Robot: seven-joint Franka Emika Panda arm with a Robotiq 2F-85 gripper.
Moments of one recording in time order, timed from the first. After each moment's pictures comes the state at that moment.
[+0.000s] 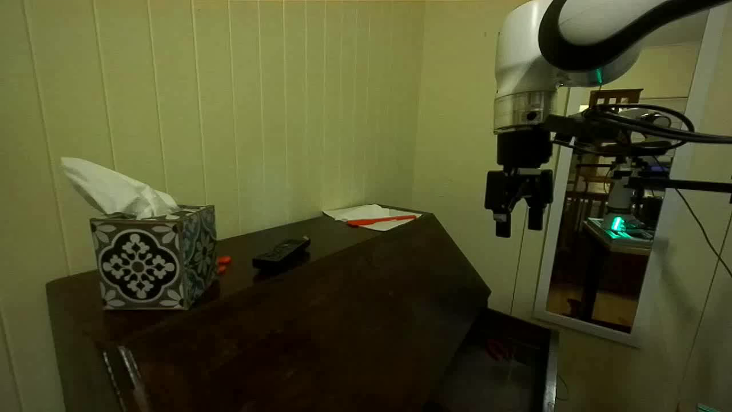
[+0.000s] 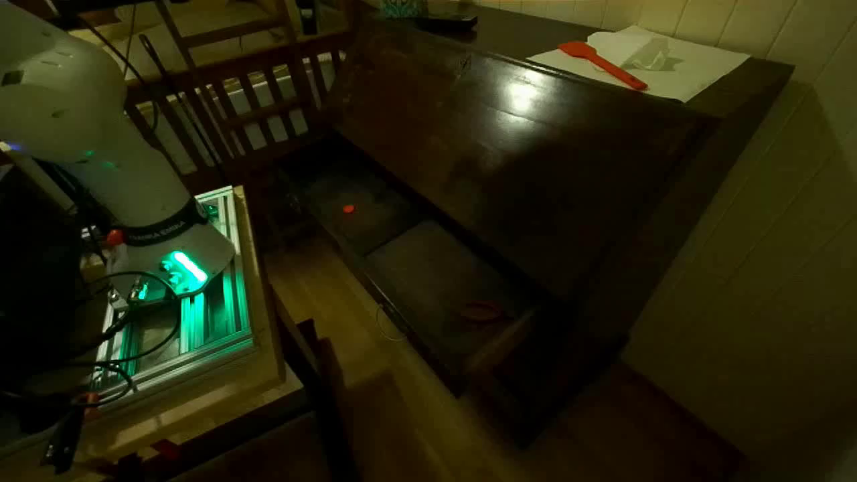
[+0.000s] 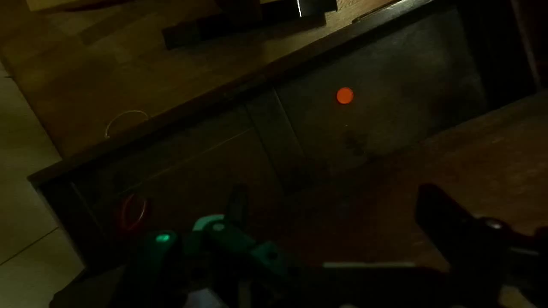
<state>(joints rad) 0.00 -0.57 0.13 -2.41 0.08 1.76 0.32</state>
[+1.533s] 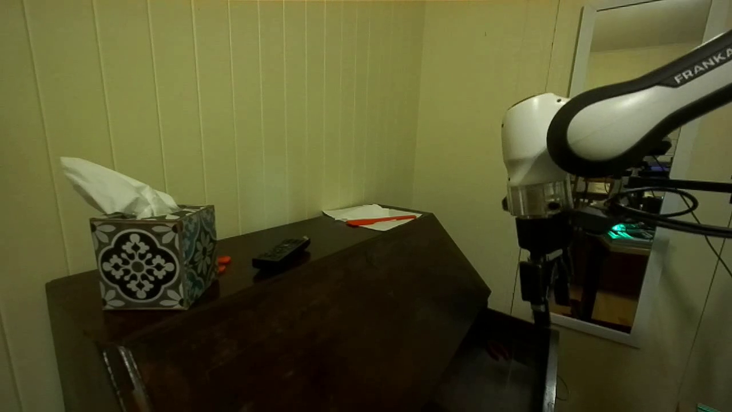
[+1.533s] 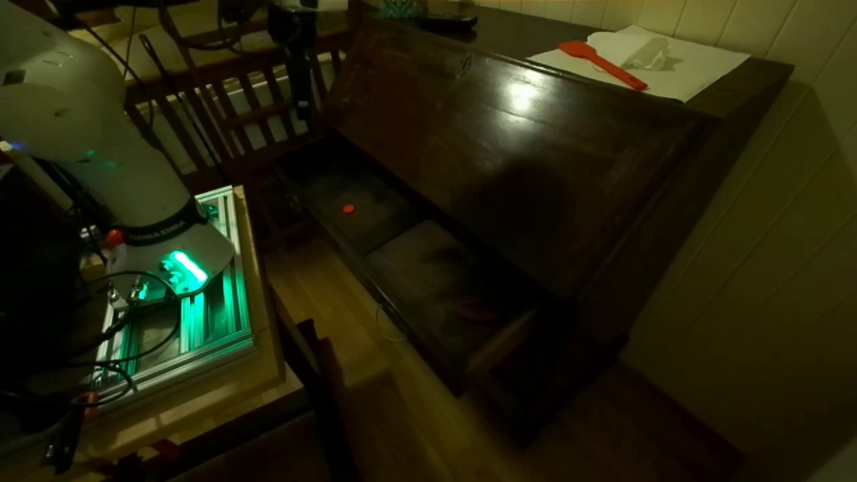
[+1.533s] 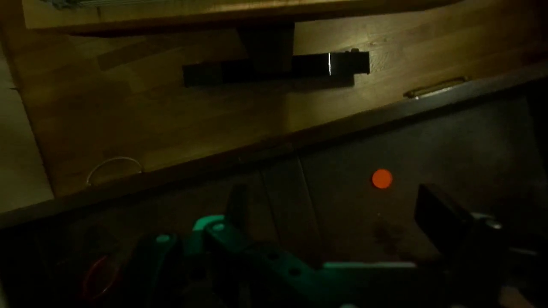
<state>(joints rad) 0.03 -0.55 0.13 -2.72 0.05 1.94 0.18</state>
